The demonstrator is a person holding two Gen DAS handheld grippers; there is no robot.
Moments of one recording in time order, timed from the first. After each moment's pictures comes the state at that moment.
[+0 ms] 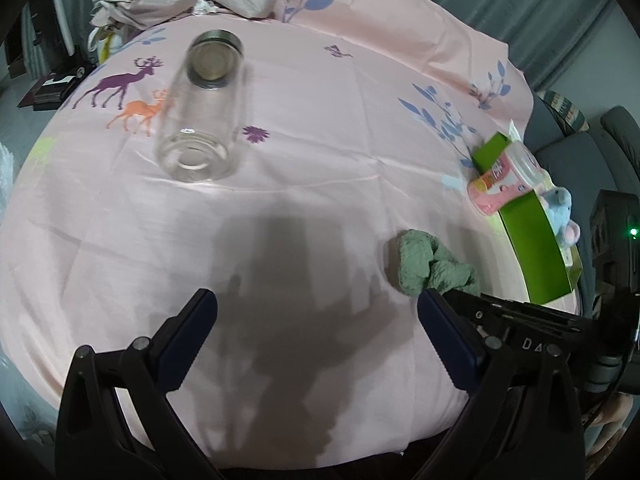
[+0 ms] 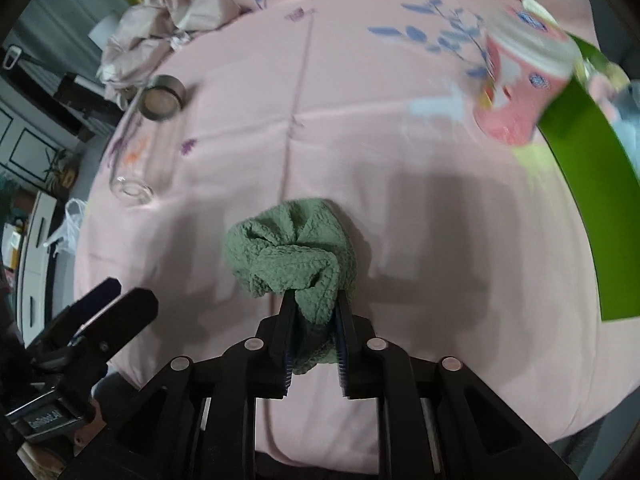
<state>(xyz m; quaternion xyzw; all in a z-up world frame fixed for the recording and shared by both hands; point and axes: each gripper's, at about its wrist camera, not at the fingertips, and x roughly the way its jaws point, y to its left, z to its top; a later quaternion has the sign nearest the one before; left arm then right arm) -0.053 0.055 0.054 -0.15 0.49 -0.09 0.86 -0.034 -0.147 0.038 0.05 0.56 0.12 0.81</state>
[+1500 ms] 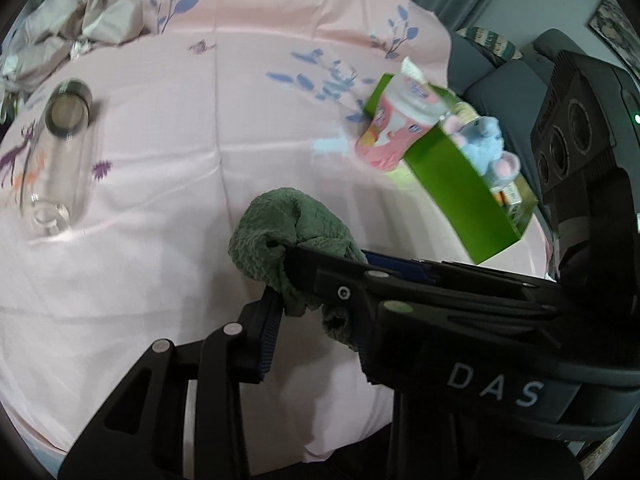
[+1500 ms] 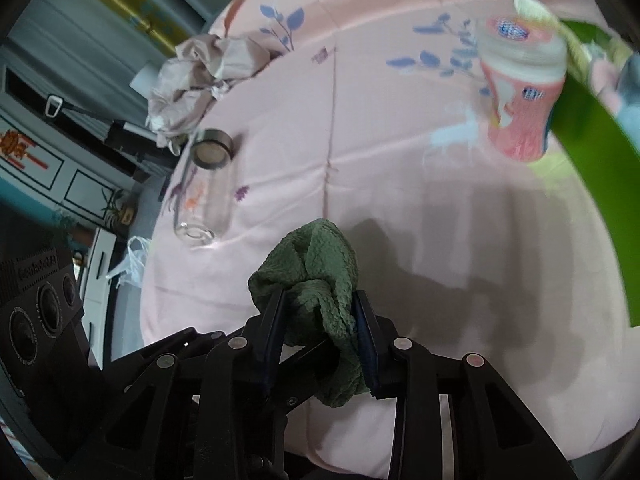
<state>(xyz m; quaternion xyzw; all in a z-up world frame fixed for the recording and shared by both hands) -0.050 -0.049 0.072 -0.07 0.48 -0.22 0.85 -0.046 -0.175 0.065 0.16 0.50 0.20 0.83</state>
